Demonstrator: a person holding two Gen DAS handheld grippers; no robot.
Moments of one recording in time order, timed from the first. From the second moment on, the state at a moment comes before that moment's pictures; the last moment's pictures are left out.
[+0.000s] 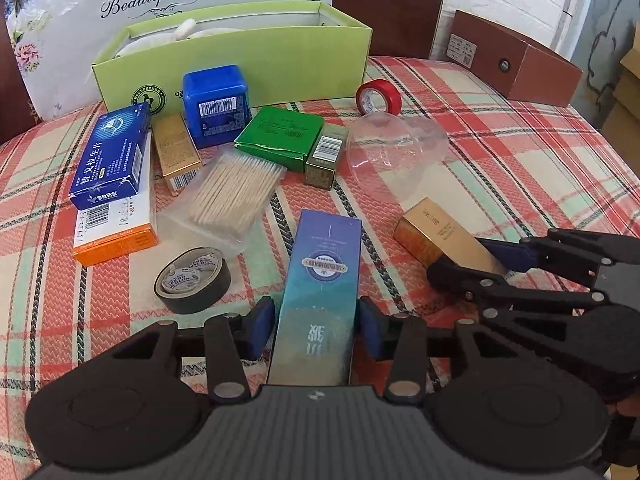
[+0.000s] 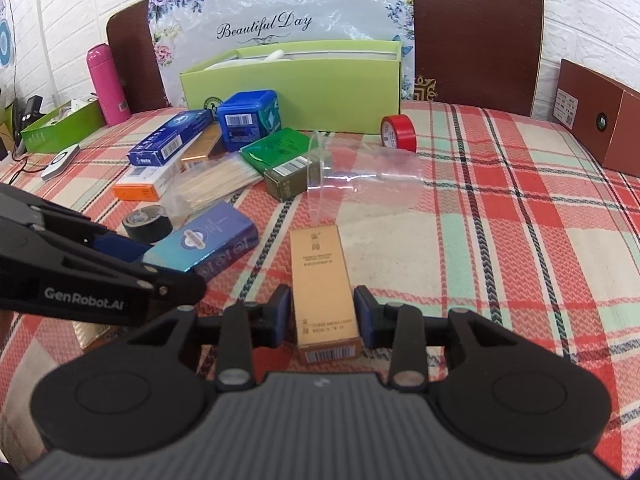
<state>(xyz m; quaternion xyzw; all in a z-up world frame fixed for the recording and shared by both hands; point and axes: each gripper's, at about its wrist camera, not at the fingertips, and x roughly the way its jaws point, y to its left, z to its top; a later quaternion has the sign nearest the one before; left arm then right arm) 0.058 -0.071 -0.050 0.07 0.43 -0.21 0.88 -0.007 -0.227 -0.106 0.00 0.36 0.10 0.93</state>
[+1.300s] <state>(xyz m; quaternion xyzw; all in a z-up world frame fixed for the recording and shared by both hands) 0.114 -0.029 0.088 0.01 0.26 -0.18 0.95 0.054 -0.236 0.019 0.04 0.22 0.14 0.96</state>
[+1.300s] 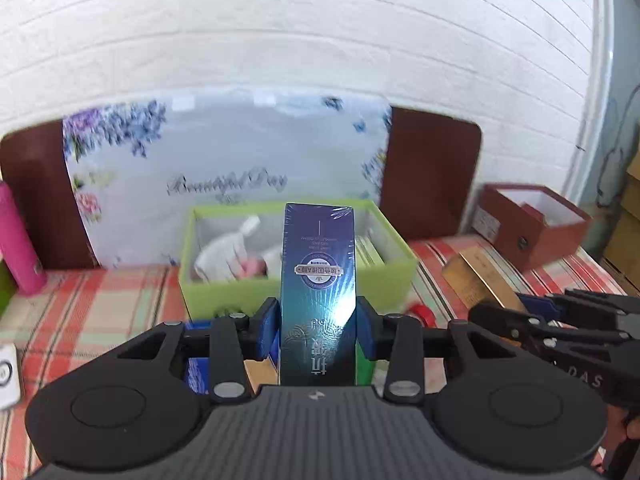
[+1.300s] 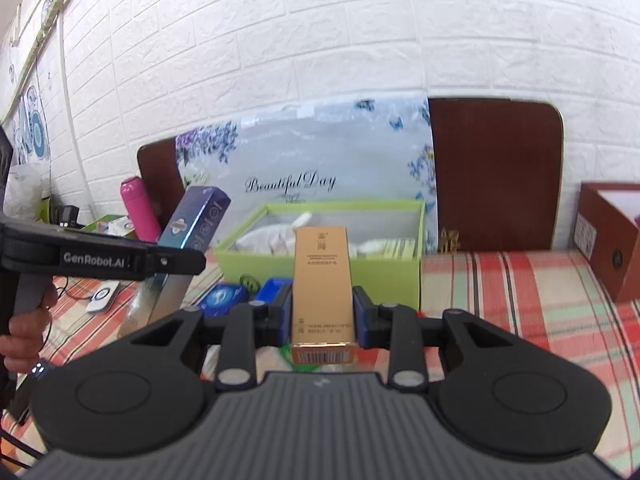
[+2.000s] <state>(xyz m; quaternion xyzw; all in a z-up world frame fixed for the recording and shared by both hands) 0.300 -0.037 0.057 0.01 0.28 -0.10 0.95 0.250 -0.209 -0.023 0.05 0.24 0.14 0.96</state>
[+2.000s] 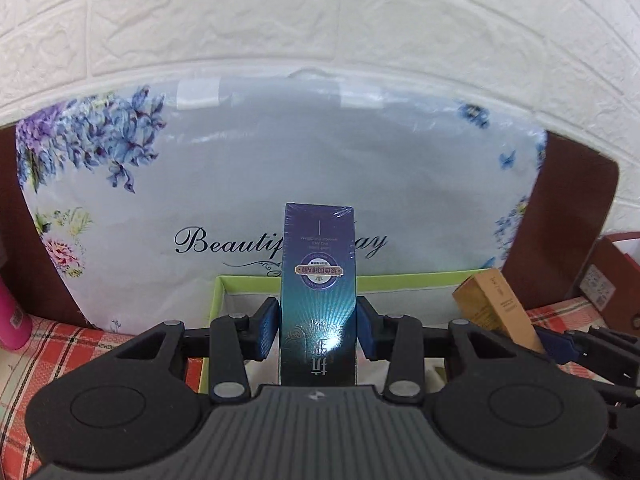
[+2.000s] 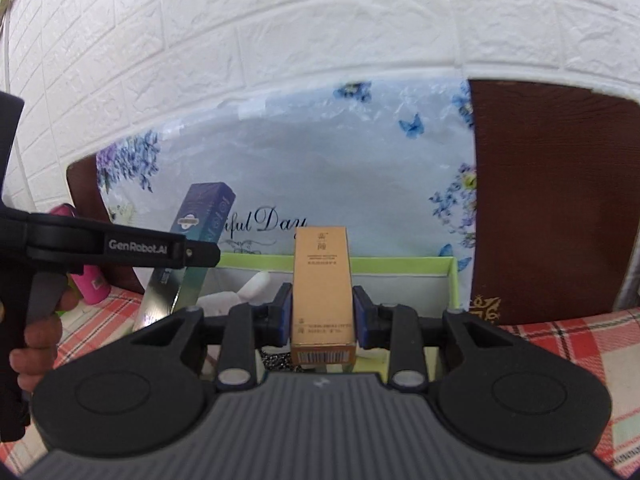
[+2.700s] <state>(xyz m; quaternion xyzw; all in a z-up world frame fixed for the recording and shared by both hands) 0.197 -0.032 0.088 0.03 0.24 -0.08 0.97 0.152 -0.241 0.025 0.08 0.14 0.11 0.98</state>
